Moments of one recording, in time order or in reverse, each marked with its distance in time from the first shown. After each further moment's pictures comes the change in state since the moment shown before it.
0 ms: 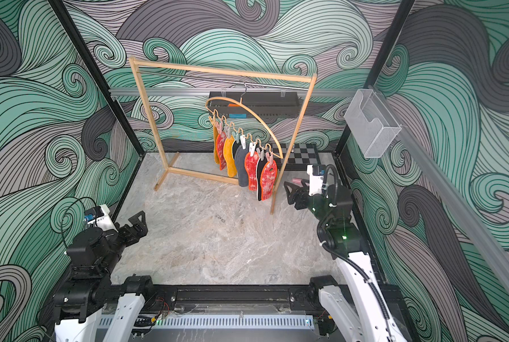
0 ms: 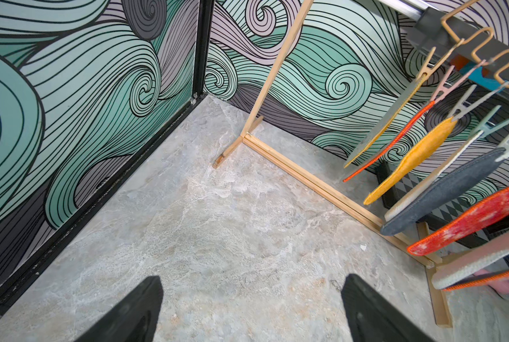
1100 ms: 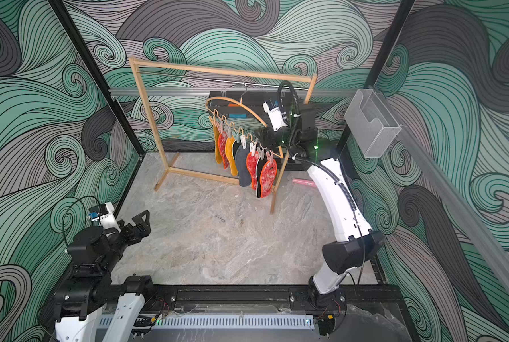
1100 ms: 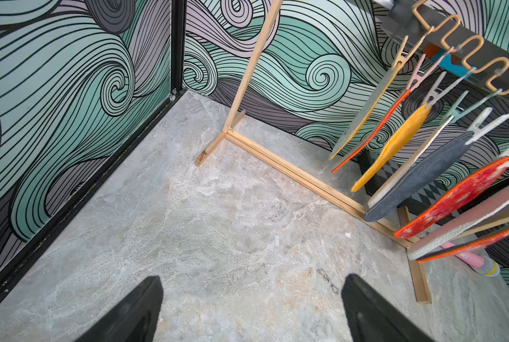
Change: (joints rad) left arm 0.000 0.011 -0.003 0.019 0.072 0.024; right arm 0.163 0.914 1.146 -0.349 0.010 -0.324
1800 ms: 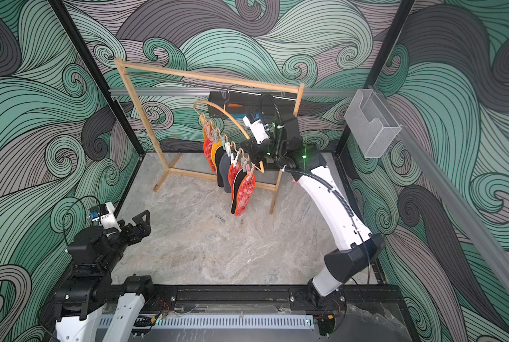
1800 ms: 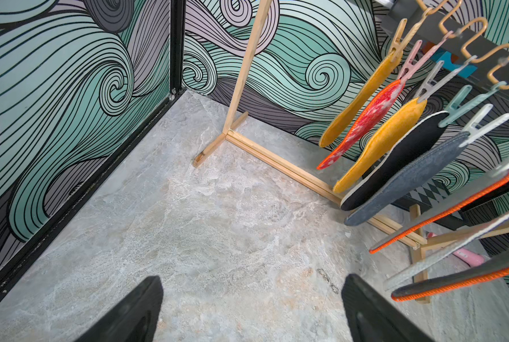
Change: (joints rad) left arm -0.001 0.000 -0.004 0.004 0.001 0.000; right arm 0.155 -0.066 -0.102 -0.011 -0.063 0.069
